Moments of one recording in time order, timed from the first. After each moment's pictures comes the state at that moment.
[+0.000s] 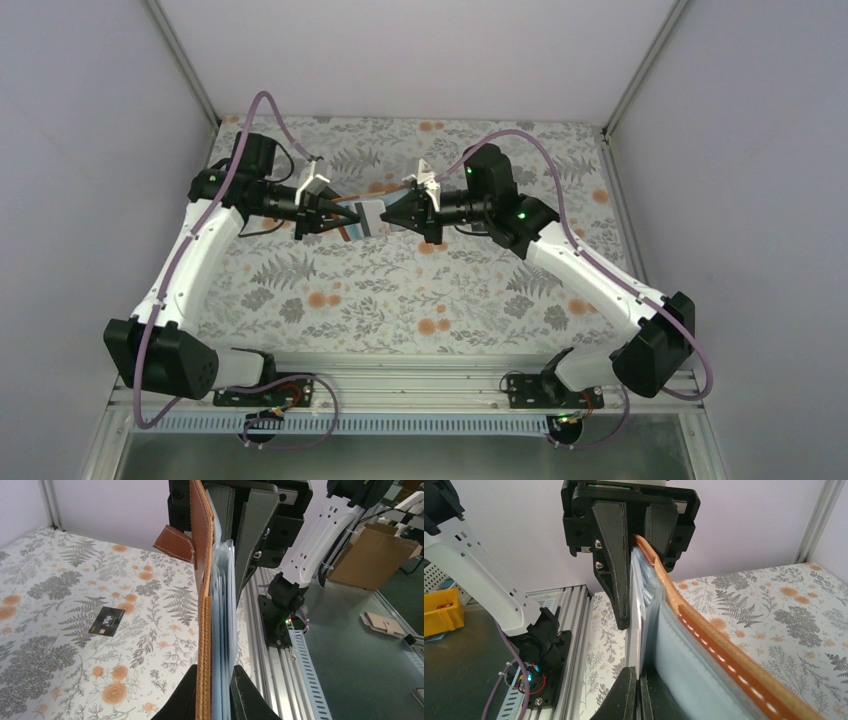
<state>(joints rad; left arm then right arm) -0.15 1.32 1.34 -1.08 1.29 0.80 0.70 1.37 1.26 -0.24 -0.81 -0.15</state>
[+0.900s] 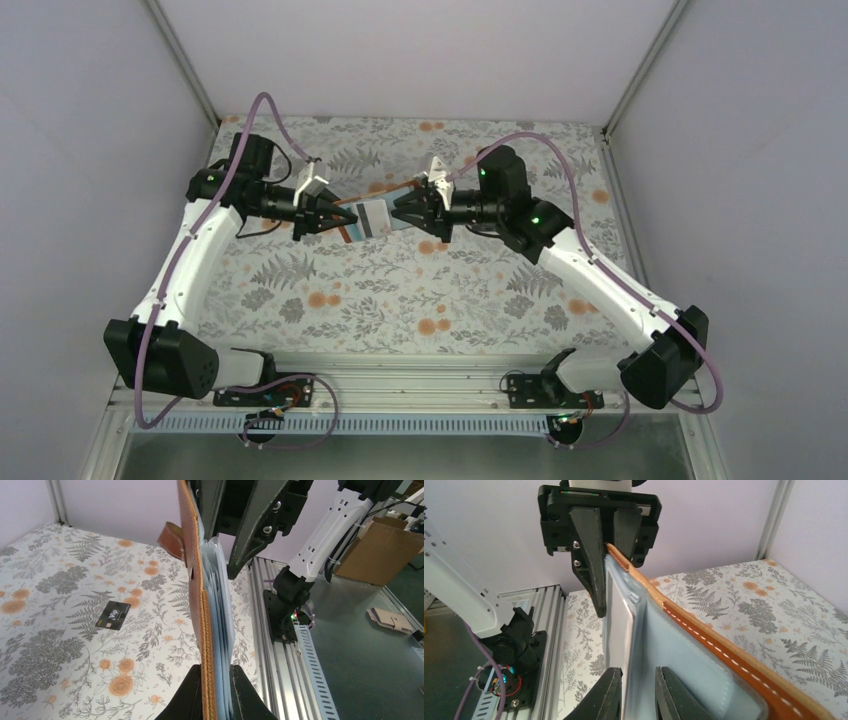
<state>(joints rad) -0.14 1.32 1.34 -1.11 1.27 0.84 0.68 1.31 1.23 -0.28 -0.72 -0.17</state>
